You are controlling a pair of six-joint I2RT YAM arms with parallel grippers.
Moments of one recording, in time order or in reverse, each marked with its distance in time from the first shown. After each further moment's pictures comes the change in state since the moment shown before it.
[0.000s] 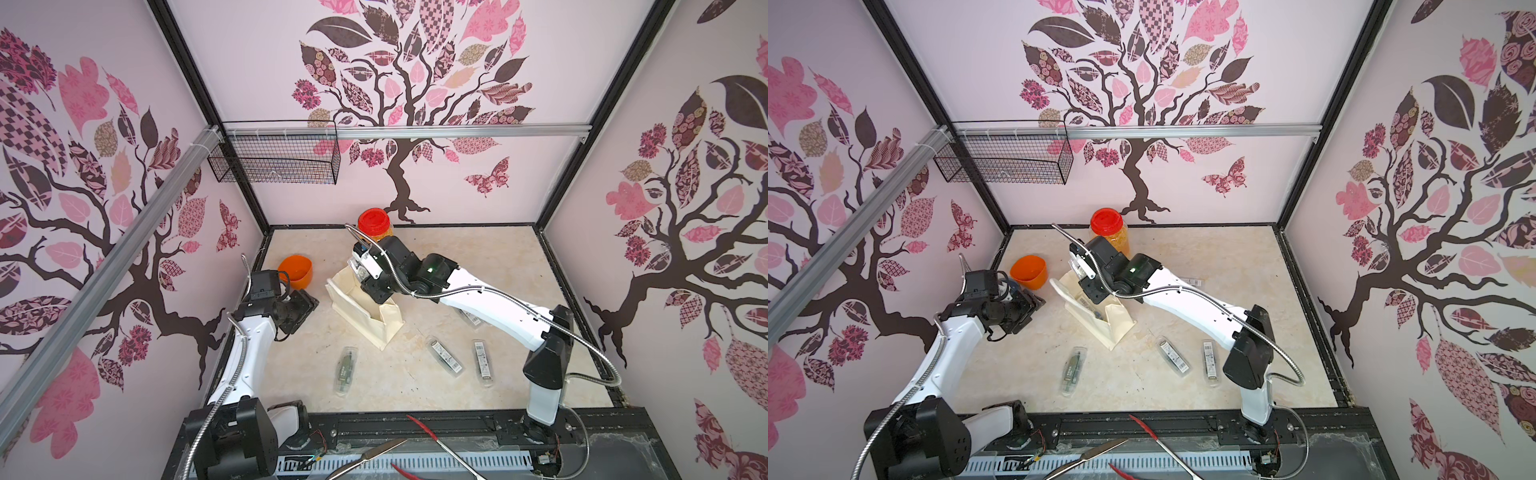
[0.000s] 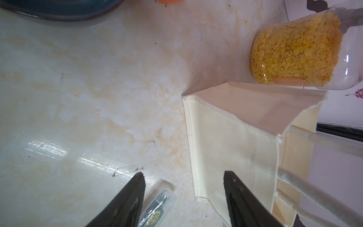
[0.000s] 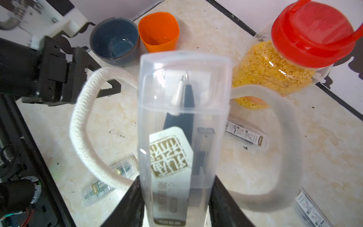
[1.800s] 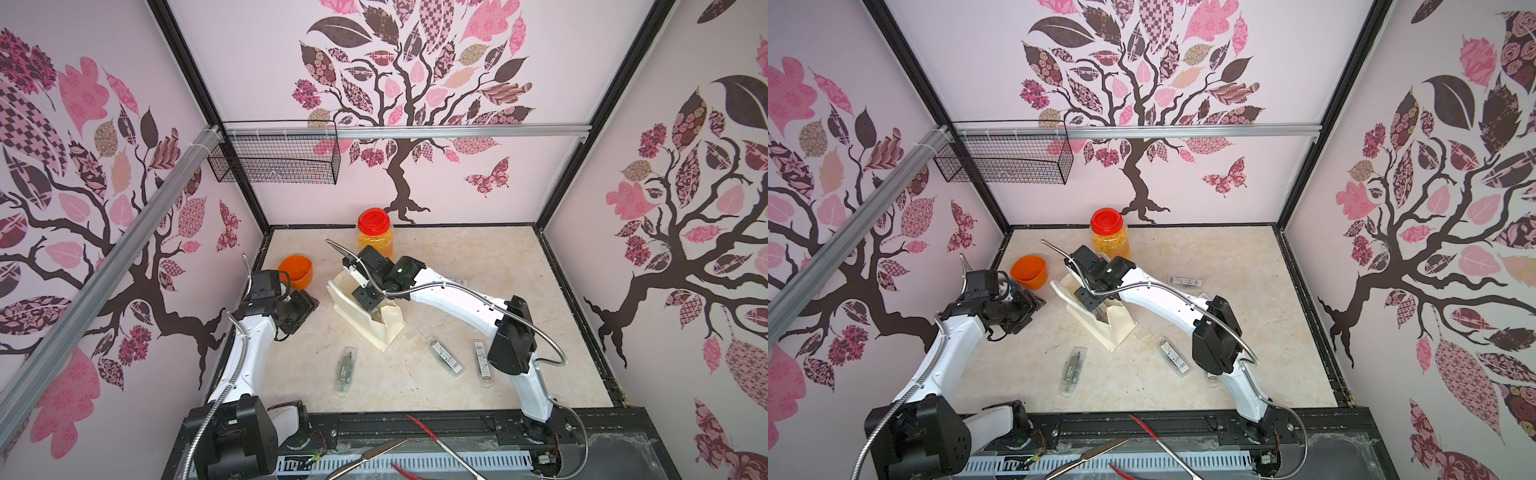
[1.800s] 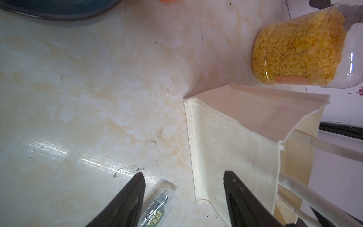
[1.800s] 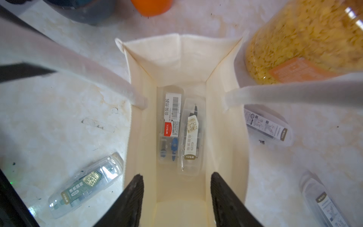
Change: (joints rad) left arm 0.000 0.007 0.000 0.000 0.003 0.010; right arm 0.000 0.214 0.170 -0.110 0.006 0.001
